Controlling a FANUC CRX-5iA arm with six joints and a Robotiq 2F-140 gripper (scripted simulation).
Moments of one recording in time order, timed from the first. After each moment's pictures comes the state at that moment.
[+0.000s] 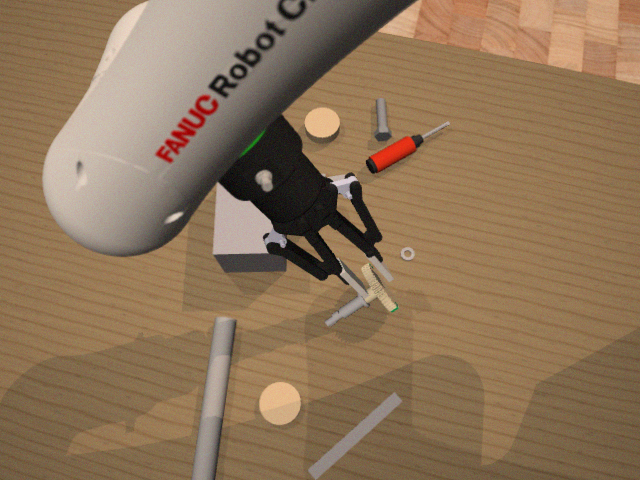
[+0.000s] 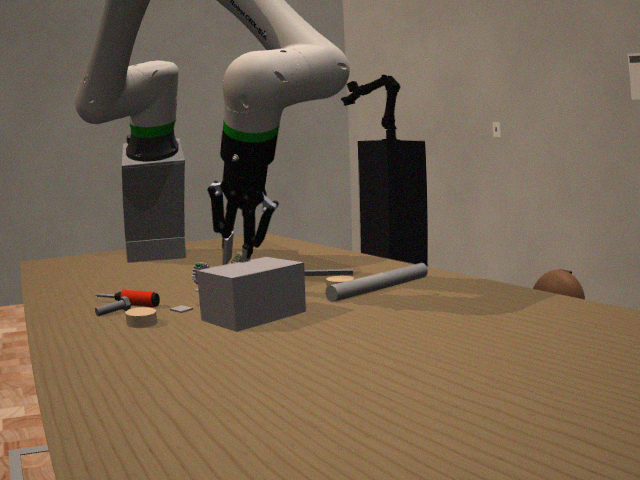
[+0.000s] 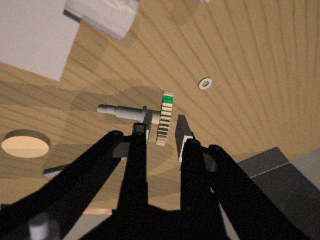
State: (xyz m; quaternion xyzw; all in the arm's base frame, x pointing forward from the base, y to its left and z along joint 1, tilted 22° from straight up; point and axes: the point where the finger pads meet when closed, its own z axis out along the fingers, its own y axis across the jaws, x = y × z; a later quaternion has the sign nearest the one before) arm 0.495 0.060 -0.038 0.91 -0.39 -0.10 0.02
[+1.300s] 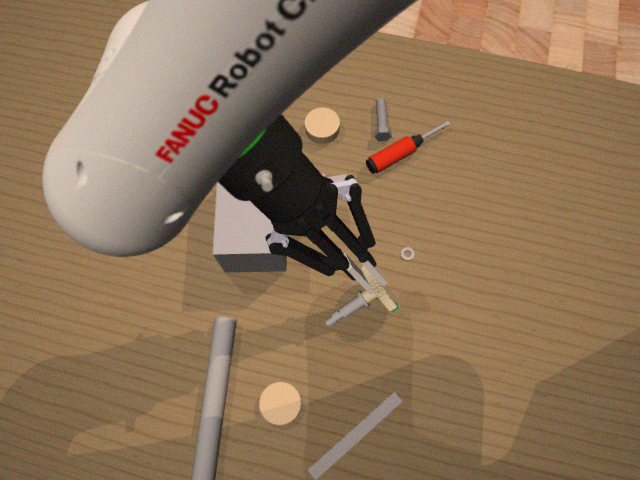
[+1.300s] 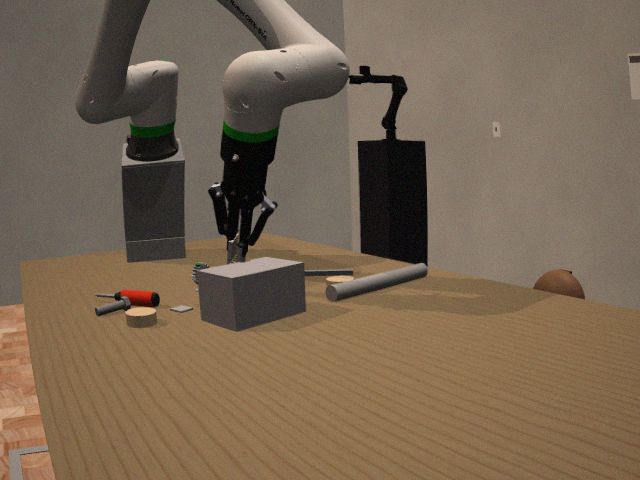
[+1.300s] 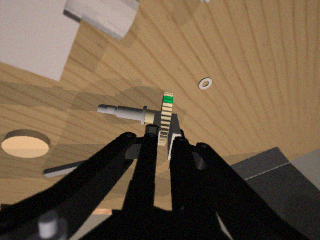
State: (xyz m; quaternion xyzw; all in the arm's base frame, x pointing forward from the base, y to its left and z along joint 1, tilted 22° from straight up) arm 0.495 0.060 -0.038 0.91 -0.39 -0.10 0.02
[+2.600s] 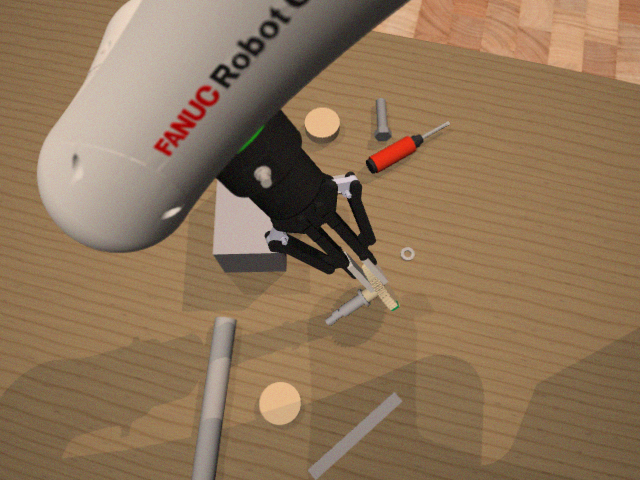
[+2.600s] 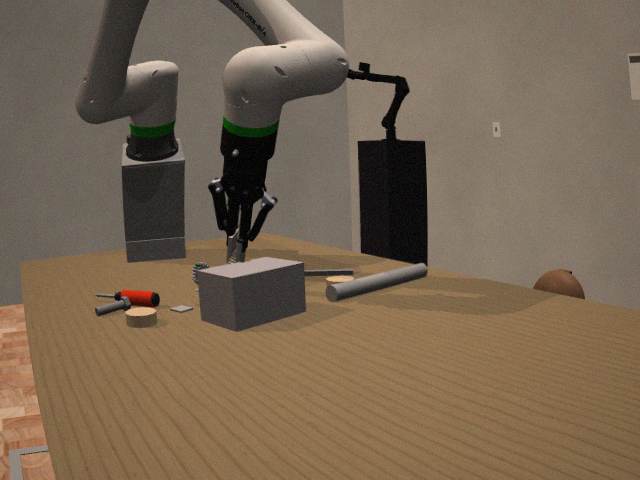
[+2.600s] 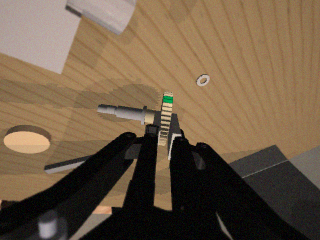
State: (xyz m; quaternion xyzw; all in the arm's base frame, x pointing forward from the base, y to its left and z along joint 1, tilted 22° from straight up) arm 0.492 0.060 -0.031 0.91 -0.39 -0.10 0.02
